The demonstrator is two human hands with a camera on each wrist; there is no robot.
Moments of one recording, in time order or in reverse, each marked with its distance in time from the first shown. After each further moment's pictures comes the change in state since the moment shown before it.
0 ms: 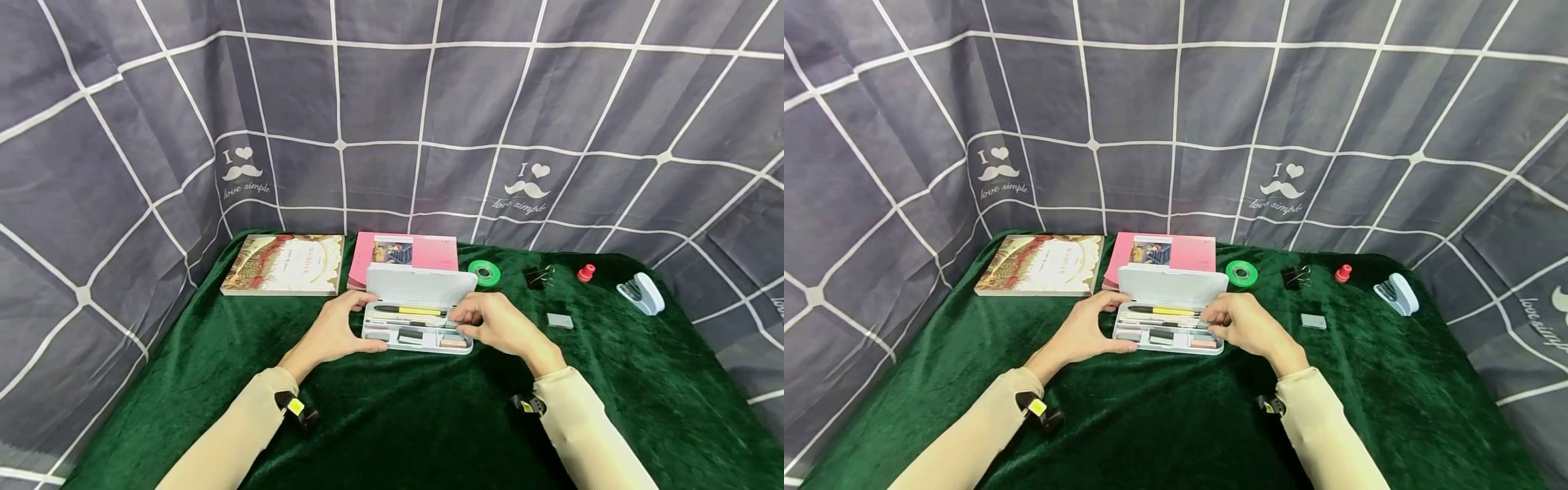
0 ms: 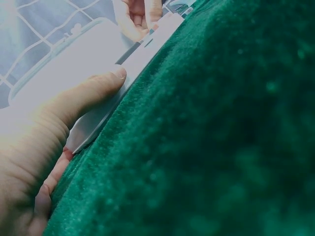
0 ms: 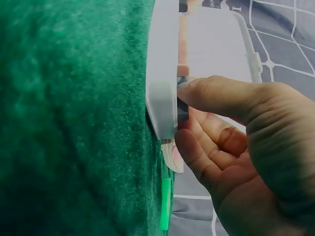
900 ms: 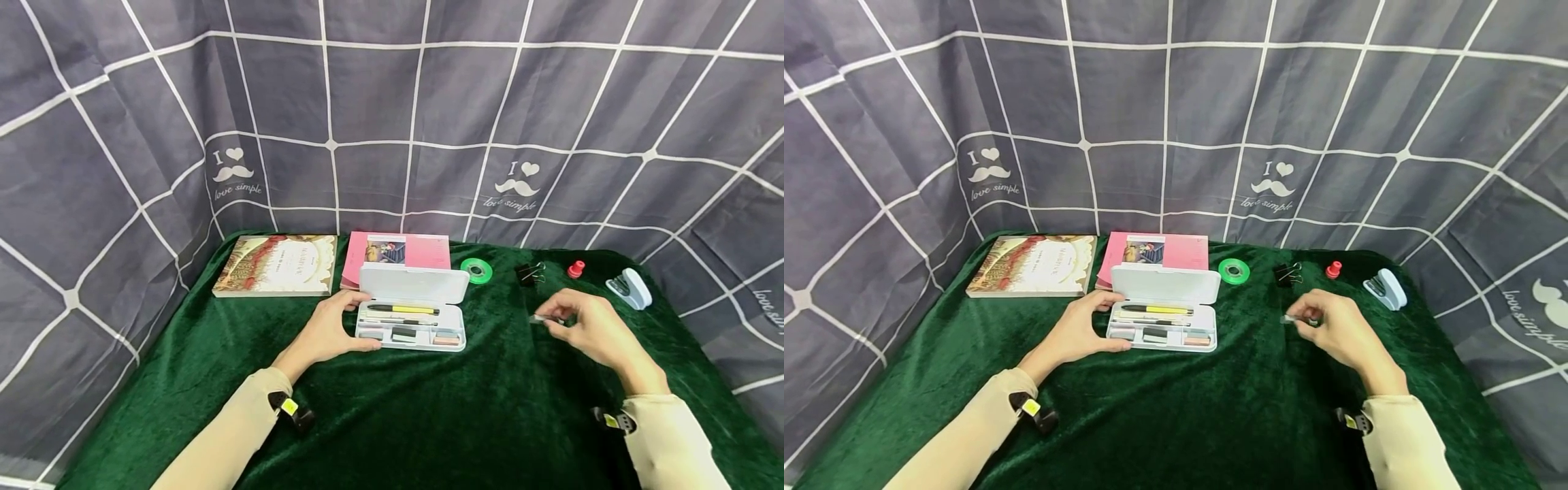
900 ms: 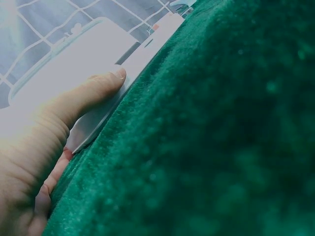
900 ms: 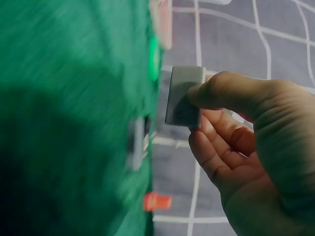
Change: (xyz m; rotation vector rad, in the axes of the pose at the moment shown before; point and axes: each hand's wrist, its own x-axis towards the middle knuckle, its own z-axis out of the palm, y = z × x) left_hand -0.001 0.000 0.001 -0.010 -0.018 -0.040; right_hand -0.106 0.045 -0.081 -0.242 0.305 0.083
